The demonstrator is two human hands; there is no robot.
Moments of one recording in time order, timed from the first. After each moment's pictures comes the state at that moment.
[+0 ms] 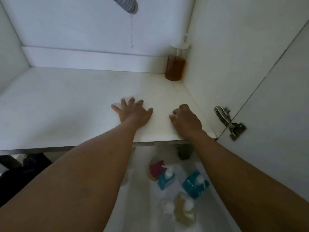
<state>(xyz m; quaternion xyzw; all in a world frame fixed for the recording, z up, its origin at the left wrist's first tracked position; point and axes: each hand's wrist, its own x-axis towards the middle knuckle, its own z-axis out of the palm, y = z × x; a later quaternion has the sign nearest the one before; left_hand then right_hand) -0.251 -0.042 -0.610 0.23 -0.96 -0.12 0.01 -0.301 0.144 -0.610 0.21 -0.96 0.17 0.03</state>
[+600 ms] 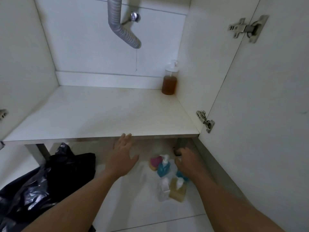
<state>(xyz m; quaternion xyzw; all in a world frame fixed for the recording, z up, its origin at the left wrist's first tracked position) -0.039 -0.032 -0.659 0.07 -0.96 -0.19 0.17 -0.136 0.231 -0.651 0.17 -0.96 0.21 -0.02</state>
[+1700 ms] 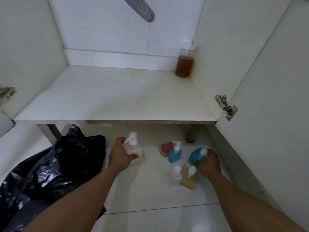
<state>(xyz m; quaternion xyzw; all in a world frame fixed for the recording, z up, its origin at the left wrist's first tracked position) -0.025 -0.058 -0.742 0.28 -0.82 -0.48 0.15 -0.144 0.266 -0.726 -0.03 -0.93 0.37 -0.07</state>
